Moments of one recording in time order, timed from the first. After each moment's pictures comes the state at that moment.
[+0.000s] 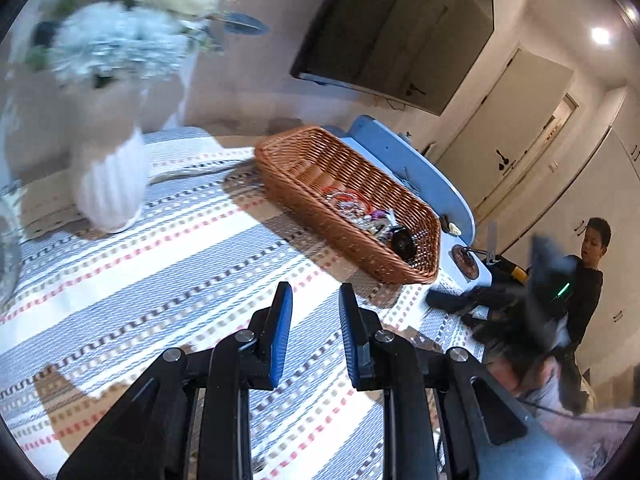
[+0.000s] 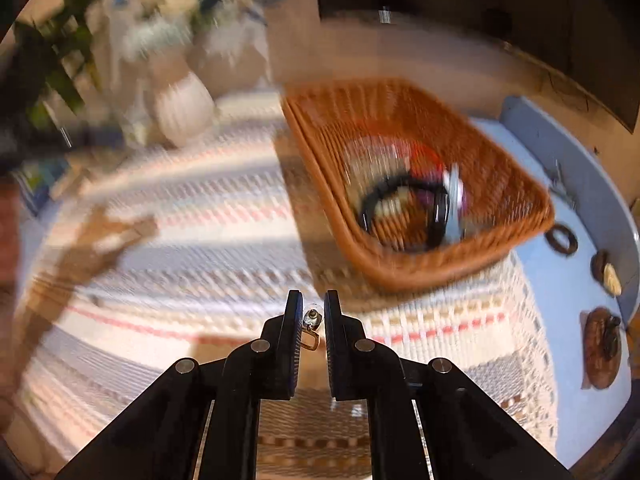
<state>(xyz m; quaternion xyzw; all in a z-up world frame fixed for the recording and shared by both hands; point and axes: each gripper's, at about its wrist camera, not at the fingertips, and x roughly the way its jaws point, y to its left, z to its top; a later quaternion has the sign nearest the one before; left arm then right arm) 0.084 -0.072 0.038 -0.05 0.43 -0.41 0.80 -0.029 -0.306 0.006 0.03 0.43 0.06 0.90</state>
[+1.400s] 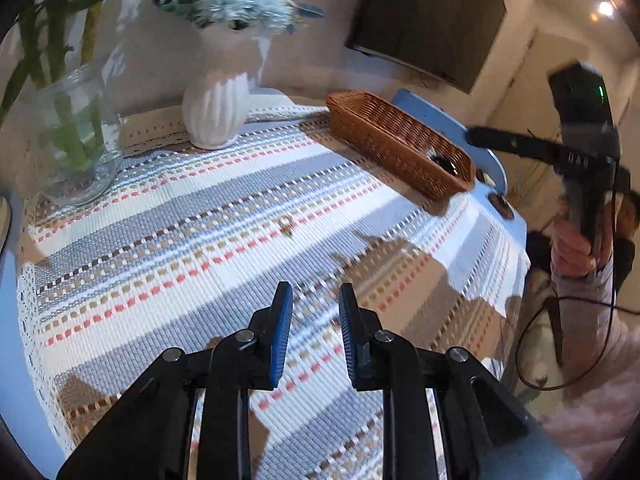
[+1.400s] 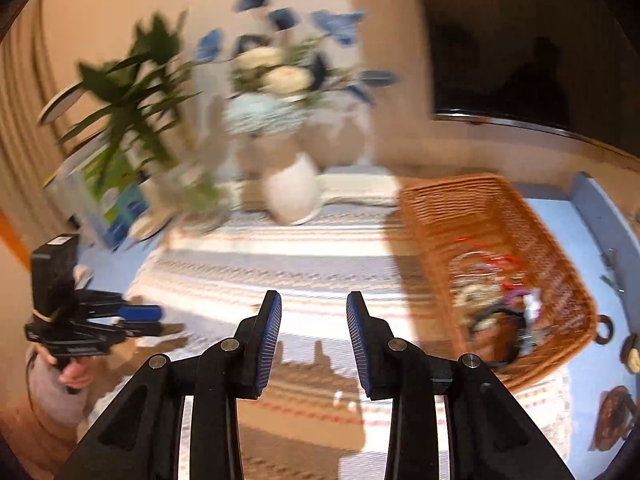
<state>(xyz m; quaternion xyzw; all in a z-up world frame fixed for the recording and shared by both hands) -0.007 0.032 -0.001 0.01 0.43 -0.36 0.83 0.001 -0.240 0.075 0.04 0.39 0.18 0.90</state>
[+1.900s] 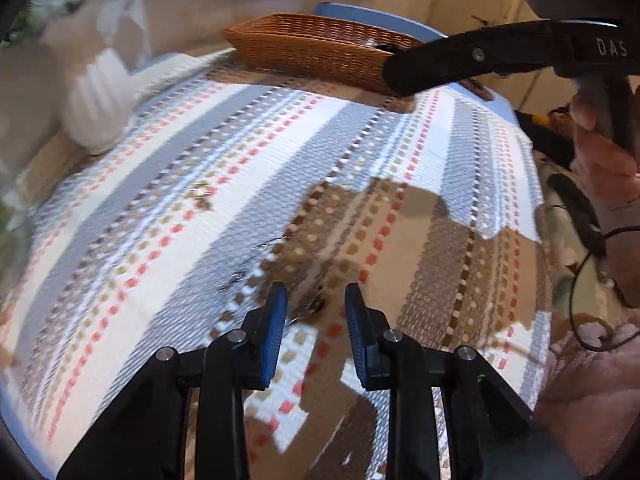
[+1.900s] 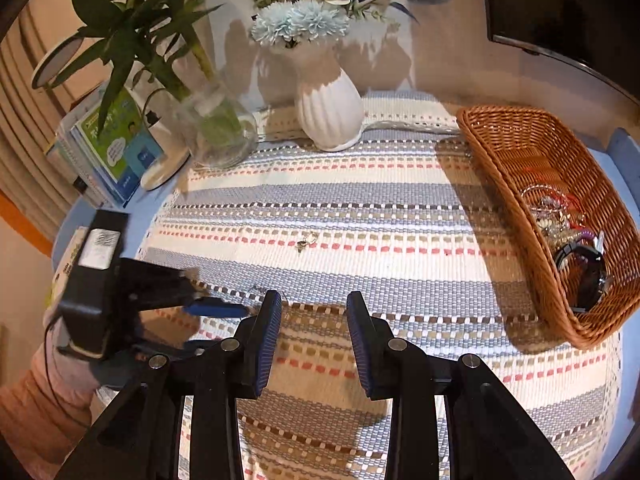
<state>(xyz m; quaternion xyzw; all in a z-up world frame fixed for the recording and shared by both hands) 0.001 -0.043 -0.057 0.18 0.45 -0.45 0.75 0.007 -0.192 0.026 0.05 0.48 0.19 0.86</state>
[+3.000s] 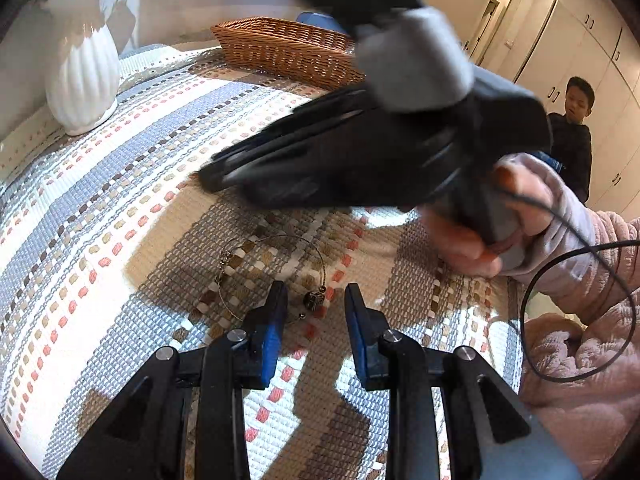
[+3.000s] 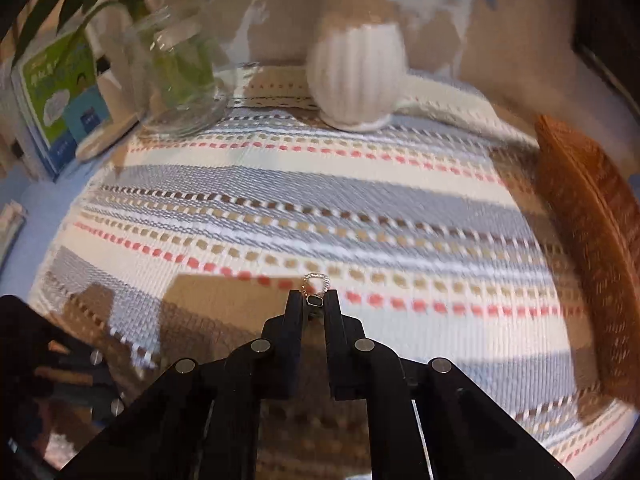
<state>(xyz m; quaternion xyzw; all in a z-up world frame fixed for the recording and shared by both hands) 0.000 -0.021 -0.064 0.13 0.44 -0.49 0.74 0.073 -0.109 -0.064 -0.04 0.47 0.13 0.87</state>
